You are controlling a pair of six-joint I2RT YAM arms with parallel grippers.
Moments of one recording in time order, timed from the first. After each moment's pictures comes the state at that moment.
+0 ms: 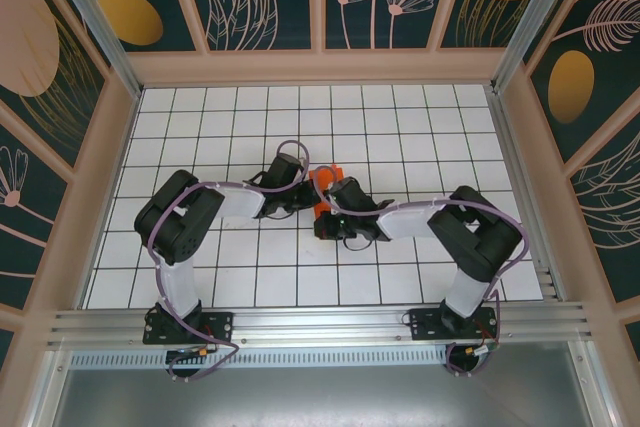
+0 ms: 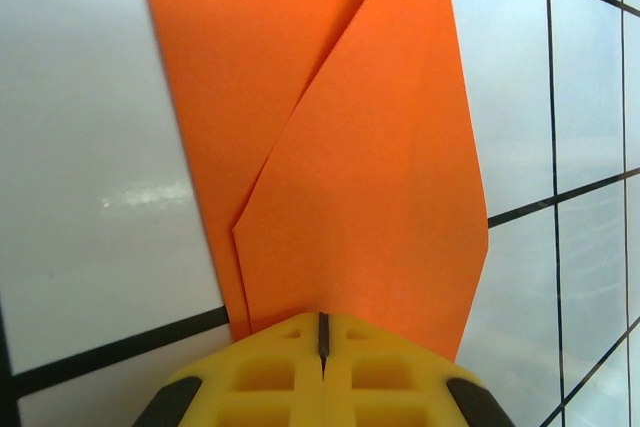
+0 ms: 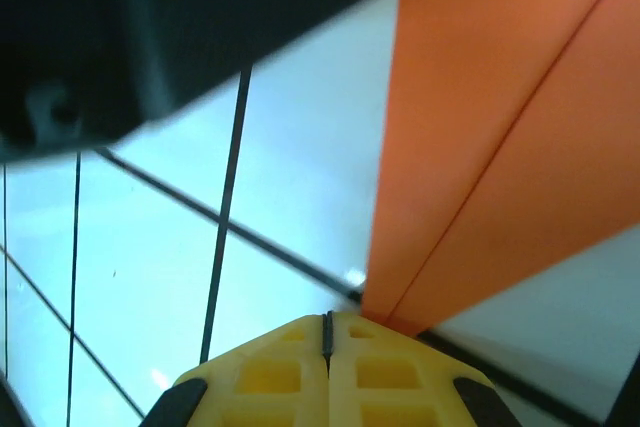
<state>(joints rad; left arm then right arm) -0.62 1.91 0.91 0.18 0.30 -0.79 0.83 1.71 0.74 0.07 -0.32 0.73</state>
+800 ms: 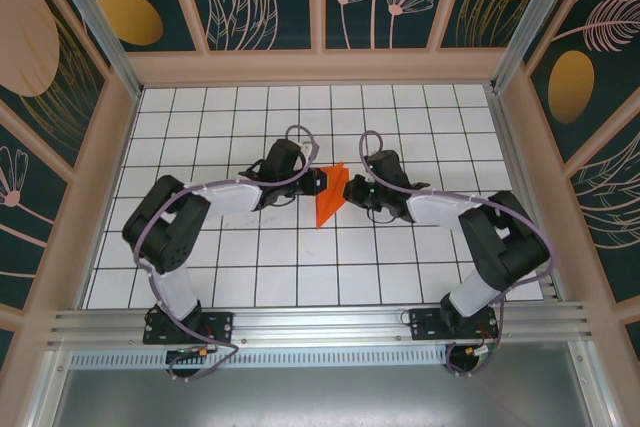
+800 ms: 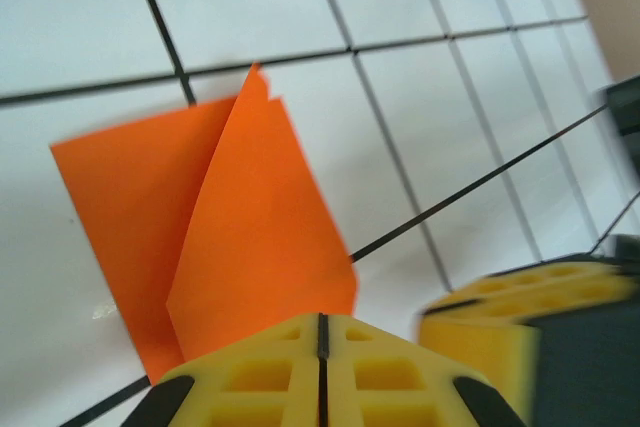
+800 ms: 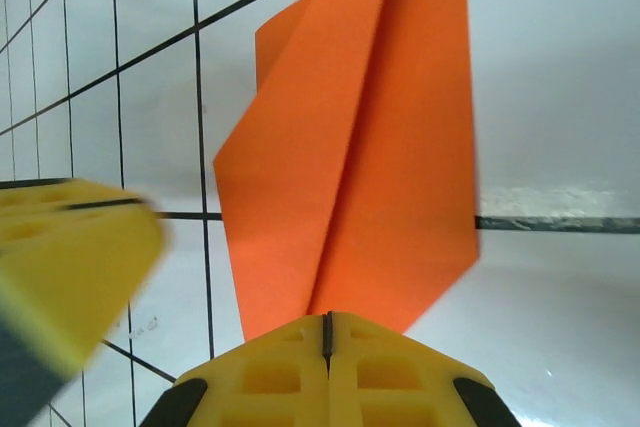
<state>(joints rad) -0.62 1.78 0.96 0.16 0.33 -0.58 0.55 1.61 0.75 0.08 -0.30 0.81</state>
